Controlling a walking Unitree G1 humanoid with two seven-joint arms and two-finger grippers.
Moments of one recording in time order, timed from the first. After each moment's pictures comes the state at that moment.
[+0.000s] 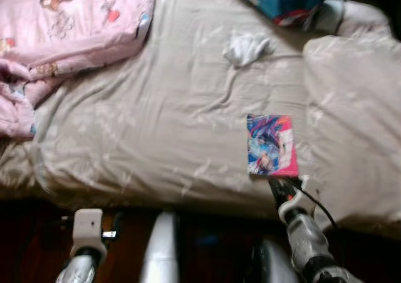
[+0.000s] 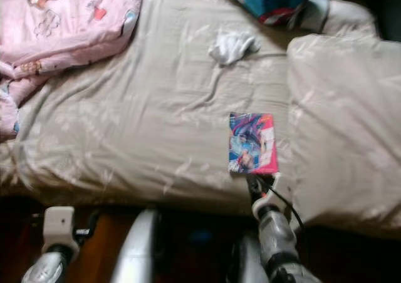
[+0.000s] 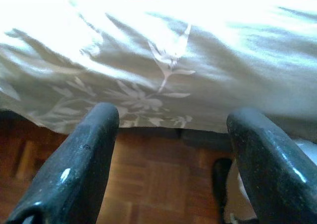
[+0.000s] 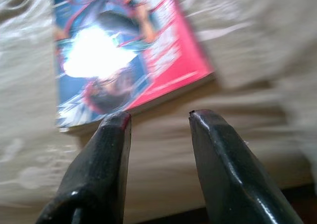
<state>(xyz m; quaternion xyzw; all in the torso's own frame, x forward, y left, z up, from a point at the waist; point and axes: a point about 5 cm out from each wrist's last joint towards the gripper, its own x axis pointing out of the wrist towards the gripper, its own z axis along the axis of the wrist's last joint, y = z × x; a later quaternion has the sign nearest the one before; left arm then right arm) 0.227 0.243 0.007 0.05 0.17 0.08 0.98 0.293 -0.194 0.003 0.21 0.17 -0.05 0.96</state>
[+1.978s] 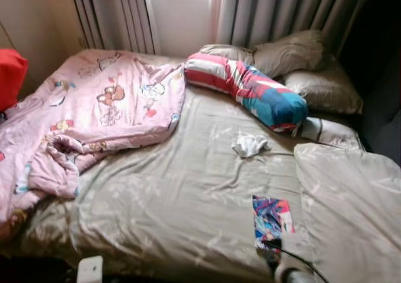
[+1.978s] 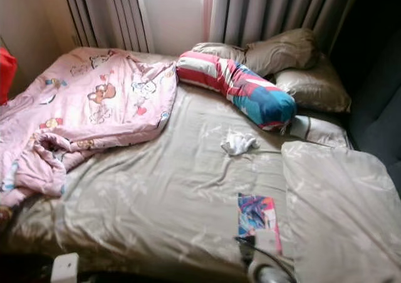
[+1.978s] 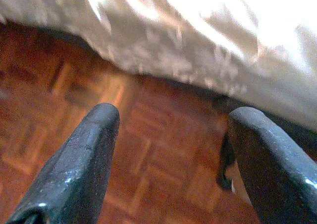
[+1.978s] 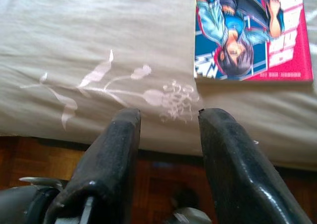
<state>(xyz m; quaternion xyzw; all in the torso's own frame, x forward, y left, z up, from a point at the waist) 0.175 0.258 -0.070 0.00 0.41 0.15 0.90 0.206 -0.168 -0.074 0.08 0.42 -0.01 0.90</state>
